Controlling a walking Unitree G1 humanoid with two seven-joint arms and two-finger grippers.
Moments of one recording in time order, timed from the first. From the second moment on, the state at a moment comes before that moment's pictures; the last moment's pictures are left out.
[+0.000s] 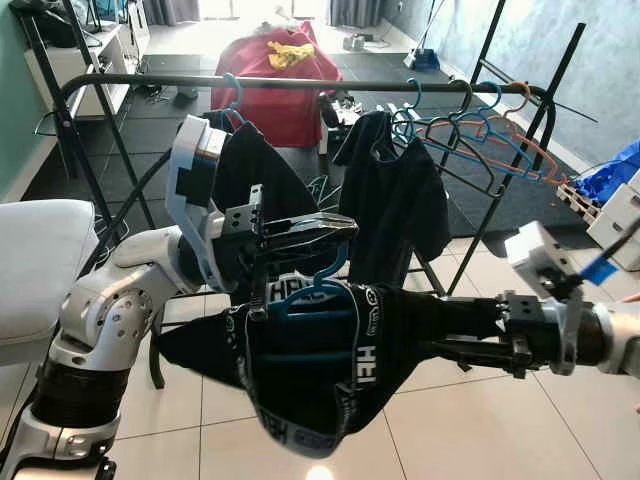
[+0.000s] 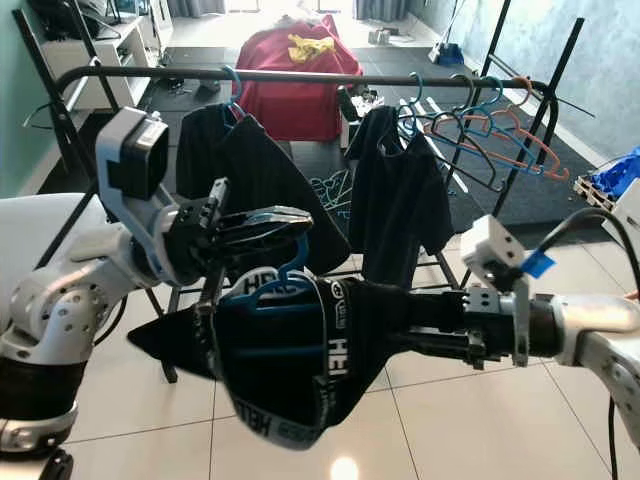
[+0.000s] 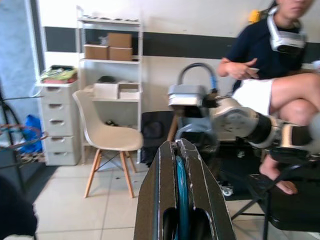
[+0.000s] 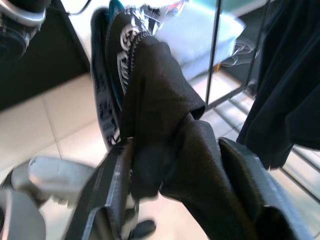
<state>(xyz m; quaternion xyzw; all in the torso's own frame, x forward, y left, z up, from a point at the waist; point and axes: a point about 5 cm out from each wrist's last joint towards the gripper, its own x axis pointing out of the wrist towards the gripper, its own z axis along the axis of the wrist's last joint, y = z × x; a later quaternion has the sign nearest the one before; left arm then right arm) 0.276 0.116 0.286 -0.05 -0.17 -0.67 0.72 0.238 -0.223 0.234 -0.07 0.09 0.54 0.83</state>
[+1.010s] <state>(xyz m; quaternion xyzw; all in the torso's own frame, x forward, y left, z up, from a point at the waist) 0.309 0.088 0.299 -0.15 -0.20 -0.47 0.84 0.271 -0.224 0.198 0.06 0.01 0.31 0.95</state>
